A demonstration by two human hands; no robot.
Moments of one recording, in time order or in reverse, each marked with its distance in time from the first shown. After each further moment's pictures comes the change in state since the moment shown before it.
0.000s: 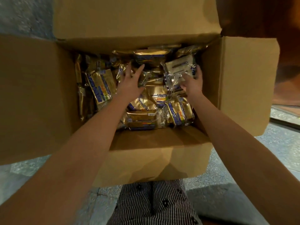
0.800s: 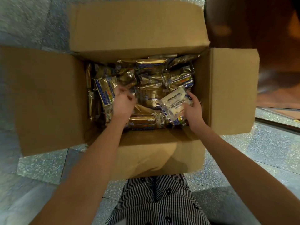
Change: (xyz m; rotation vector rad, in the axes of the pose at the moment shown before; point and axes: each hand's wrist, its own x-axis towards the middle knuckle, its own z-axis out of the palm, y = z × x) left_hand -0.083 0.001 -0.005 -0.283 0.288 -0.168; right_hand -0.097 0.014 -0.044 -0.227 -0.053 0.002
